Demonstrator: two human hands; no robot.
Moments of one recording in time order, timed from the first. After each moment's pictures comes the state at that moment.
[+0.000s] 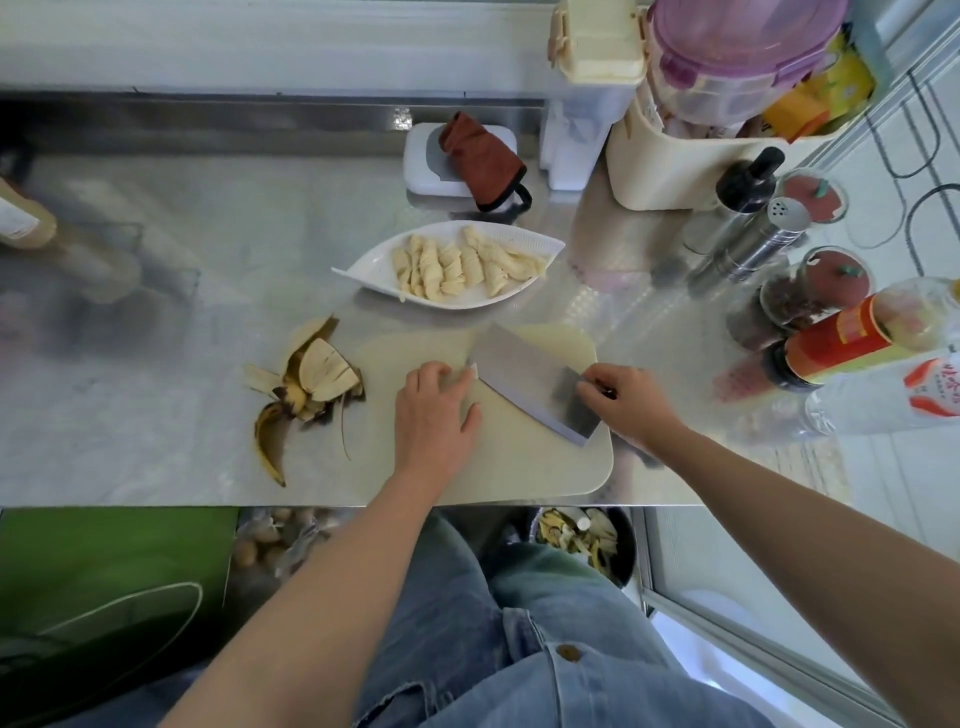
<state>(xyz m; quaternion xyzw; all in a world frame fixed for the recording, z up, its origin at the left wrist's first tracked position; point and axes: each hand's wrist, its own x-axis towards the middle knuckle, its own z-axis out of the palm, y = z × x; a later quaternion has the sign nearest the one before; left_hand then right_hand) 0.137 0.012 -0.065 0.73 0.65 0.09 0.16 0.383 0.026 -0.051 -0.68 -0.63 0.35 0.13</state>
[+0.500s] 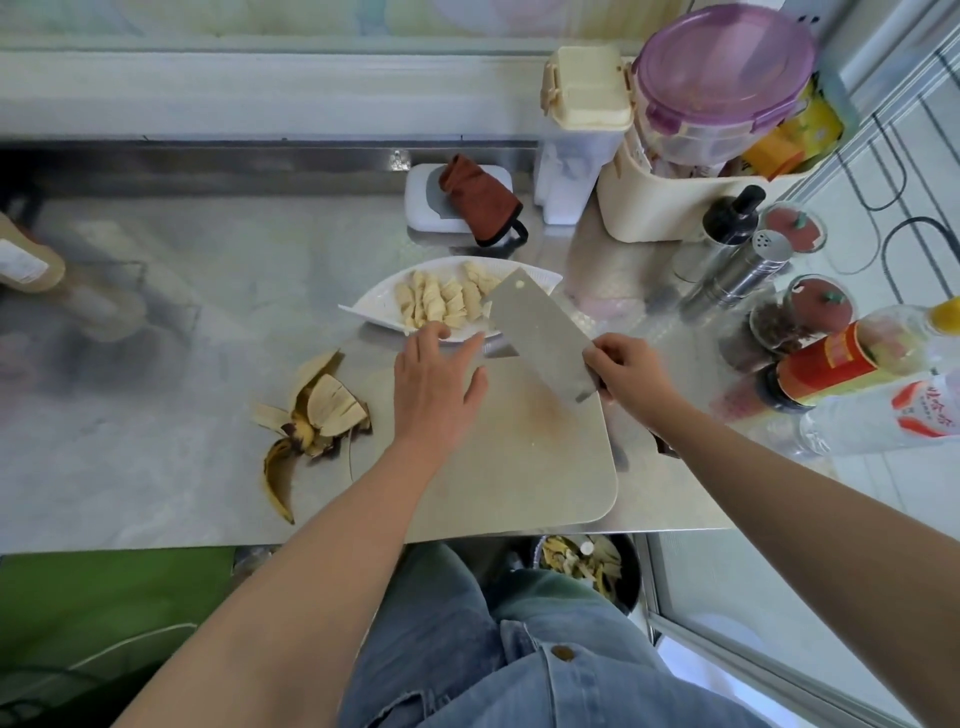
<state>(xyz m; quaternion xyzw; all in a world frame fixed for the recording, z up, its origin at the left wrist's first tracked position) 0.136 0.068 -0.032 0.76 0.63 0.15 0.08 0.372 0.072 -0.021 -0.71 -0.52 0.40 0.26</state>
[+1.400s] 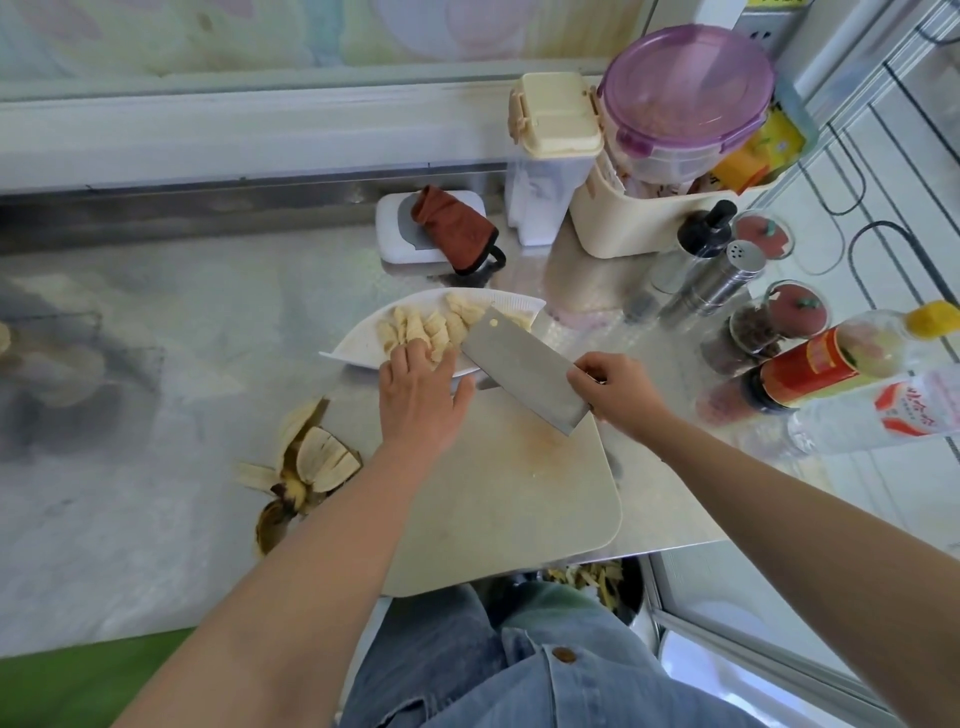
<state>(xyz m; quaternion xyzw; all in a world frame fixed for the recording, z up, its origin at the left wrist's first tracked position) 0.130 0.120 -0.038 0.77 0.63 0.02 0.06 0.365 0.086 -0.015 -0.74 -0.55 0.34 0.19</state>
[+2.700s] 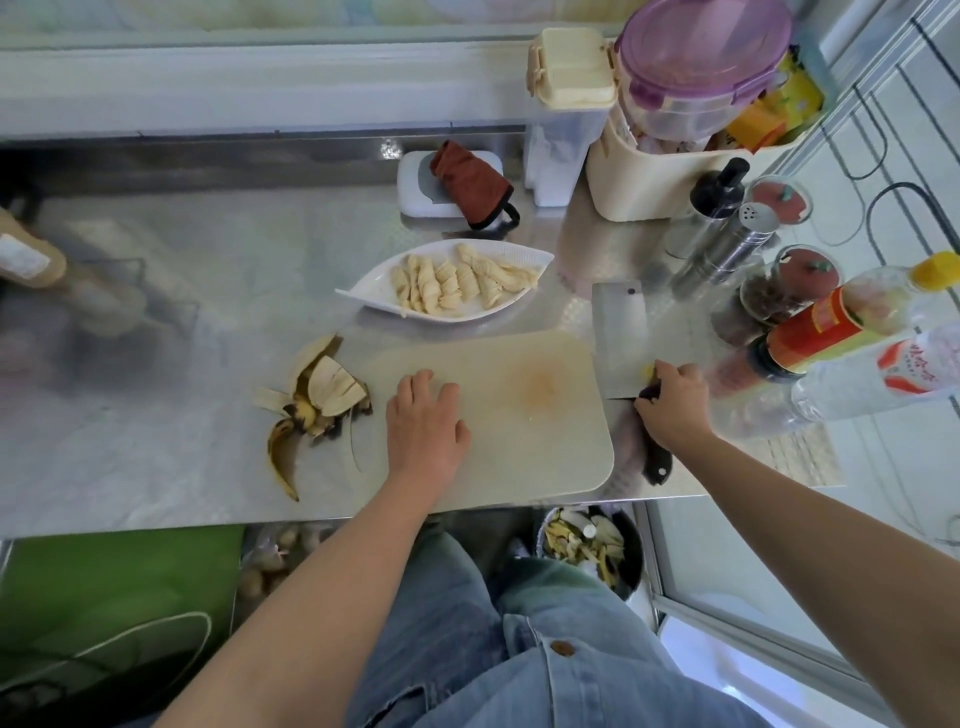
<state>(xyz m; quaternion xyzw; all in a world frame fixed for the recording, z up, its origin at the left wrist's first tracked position) 0.124 0.014 -0.049 0.76 0.65 -0.02 0.11 0.414 0.012 -0.055 -0.84 -0.49 0.22 0.05</state>
